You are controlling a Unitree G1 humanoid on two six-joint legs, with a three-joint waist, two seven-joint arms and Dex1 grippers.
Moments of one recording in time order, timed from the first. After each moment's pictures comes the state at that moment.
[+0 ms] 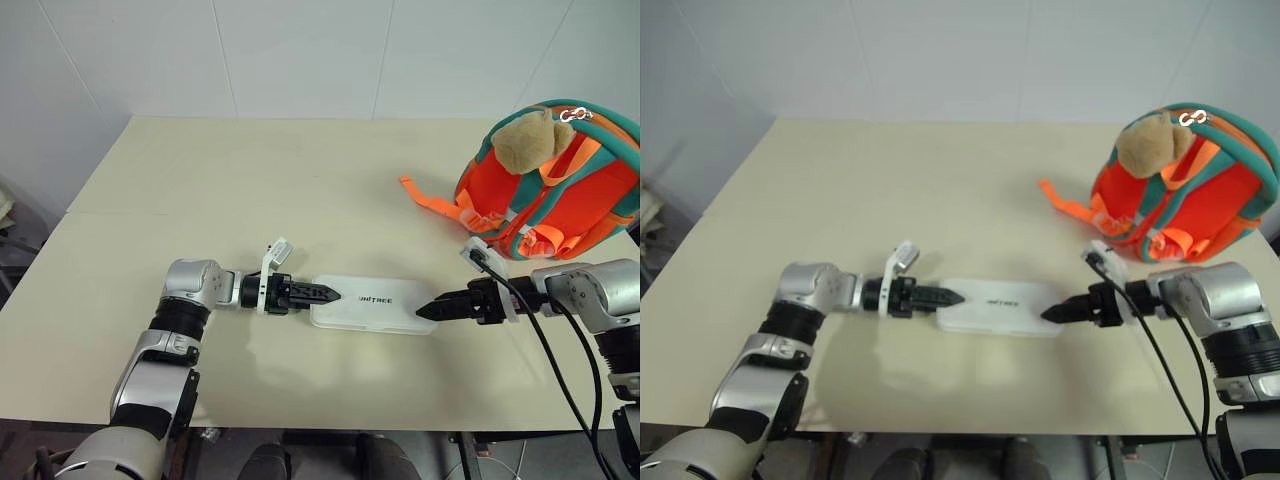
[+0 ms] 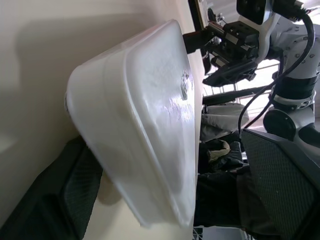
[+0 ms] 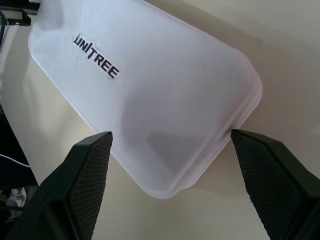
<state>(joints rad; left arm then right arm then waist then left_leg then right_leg) -0.86 0.35 -0.08 0.57 -0.49 1.29 -1.09 -0.65 -0.90 0.14 0.14 0.60 1.22 1.09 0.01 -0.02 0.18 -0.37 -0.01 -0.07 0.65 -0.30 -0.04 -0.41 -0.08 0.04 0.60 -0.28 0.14</state>
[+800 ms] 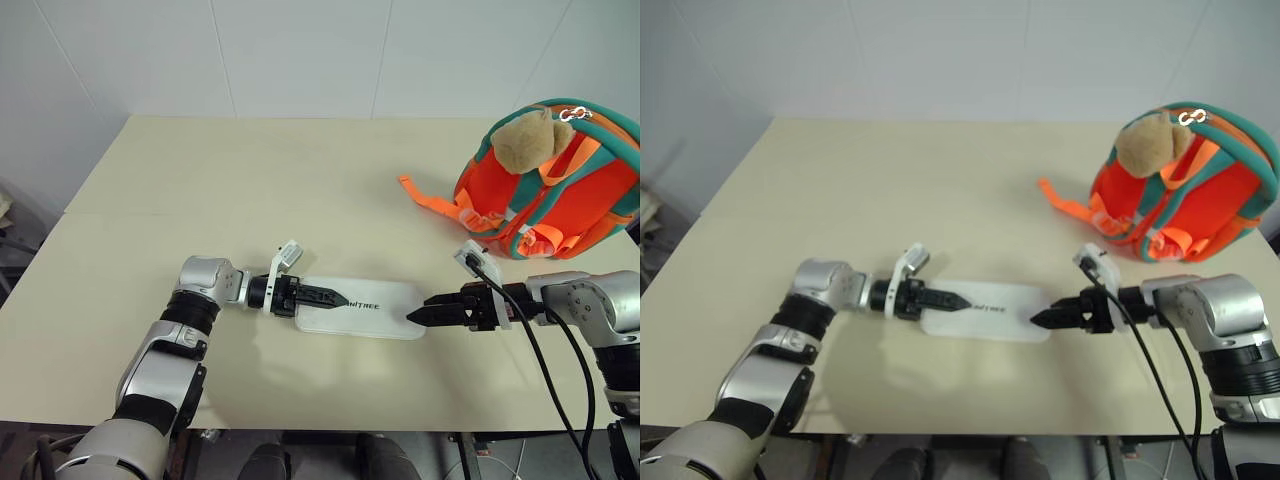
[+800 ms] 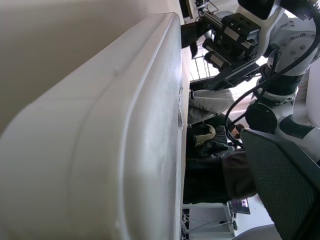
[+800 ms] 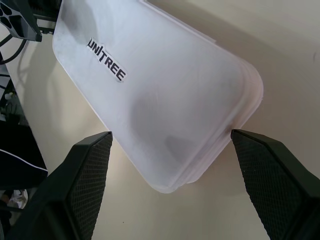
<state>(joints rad) -0.90 0.34 -0.17 0.65 -0.48 1.26 -1.19 -0.56 -0.85 0.03 -0.03 0.66 1.27 1.03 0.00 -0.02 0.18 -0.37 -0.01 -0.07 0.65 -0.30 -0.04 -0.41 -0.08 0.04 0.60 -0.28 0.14</state>
